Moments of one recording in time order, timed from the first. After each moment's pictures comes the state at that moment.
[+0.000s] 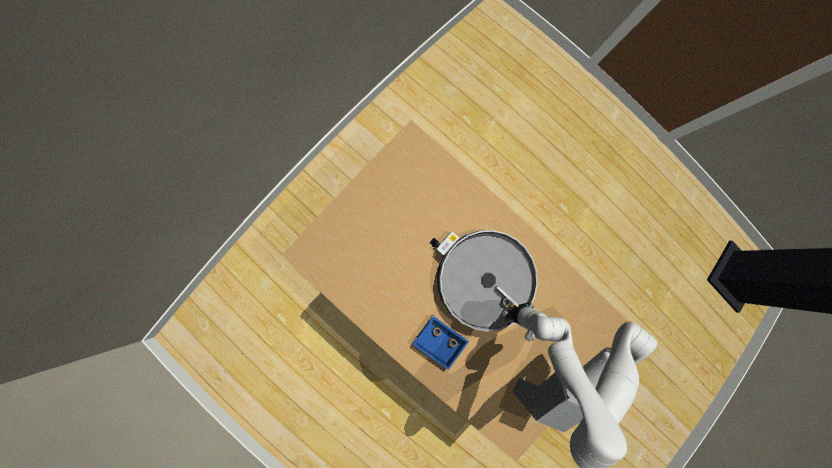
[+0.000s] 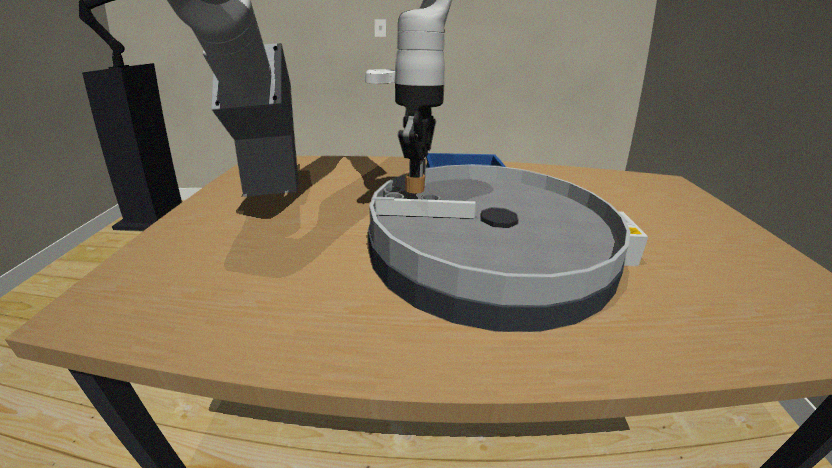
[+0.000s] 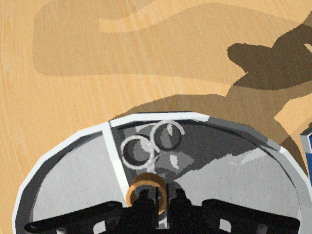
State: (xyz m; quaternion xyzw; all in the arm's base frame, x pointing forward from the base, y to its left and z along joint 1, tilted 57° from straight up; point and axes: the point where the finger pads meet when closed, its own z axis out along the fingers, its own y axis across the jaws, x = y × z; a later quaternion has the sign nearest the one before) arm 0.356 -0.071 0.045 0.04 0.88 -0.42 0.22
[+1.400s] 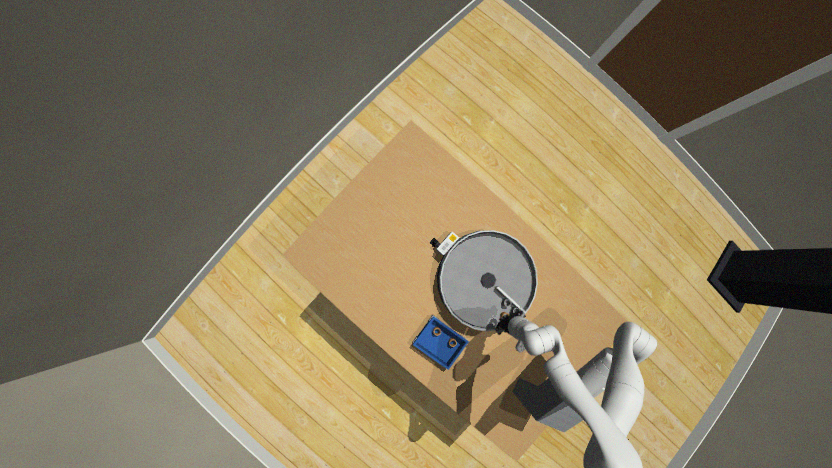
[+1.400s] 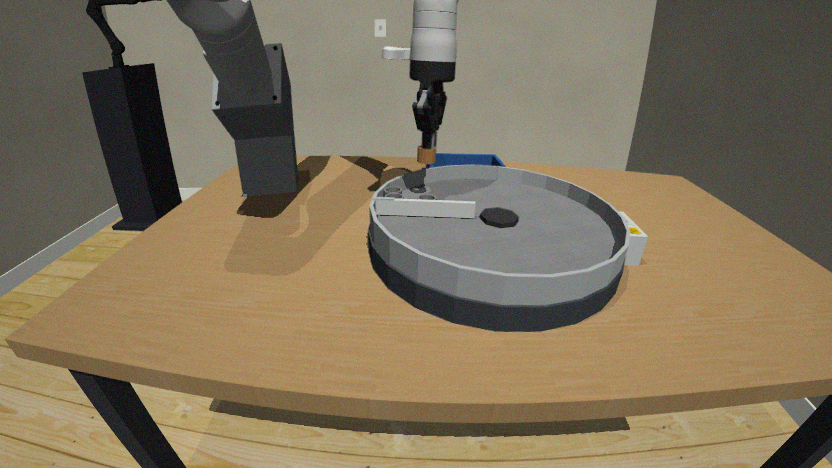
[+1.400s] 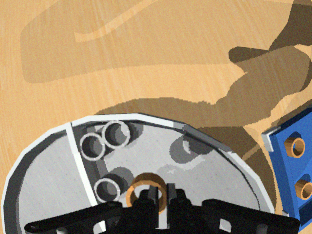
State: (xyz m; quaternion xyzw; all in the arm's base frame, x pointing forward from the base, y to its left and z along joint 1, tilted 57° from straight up) arm 0.360 -0.009 0.026 0.05 0.88 -0.41 0.22
